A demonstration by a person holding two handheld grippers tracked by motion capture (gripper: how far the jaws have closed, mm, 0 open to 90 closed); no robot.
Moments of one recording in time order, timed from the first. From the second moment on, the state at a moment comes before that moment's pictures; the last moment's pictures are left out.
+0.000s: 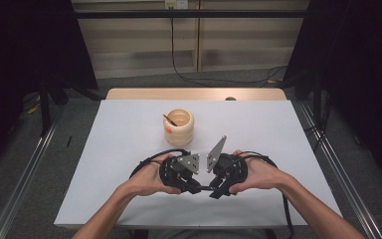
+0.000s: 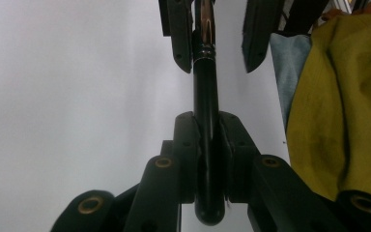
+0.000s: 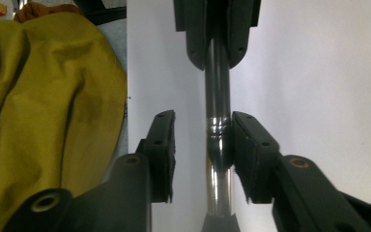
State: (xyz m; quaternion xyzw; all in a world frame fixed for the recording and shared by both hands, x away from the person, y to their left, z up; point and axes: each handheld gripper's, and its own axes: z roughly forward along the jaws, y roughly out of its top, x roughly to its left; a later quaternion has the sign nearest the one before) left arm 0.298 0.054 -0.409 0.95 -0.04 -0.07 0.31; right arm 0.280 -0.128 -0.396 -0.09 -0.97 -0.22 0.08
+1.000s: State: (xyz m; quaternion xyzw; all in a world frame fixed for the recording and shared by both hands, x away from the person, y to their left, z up) left arm 0.299 0.082 -0.419 0.94 0.02 -0.06 0.35; right arm 0.279 -0.170 -0.398 -0.18 -0.92 -0.35 0.02
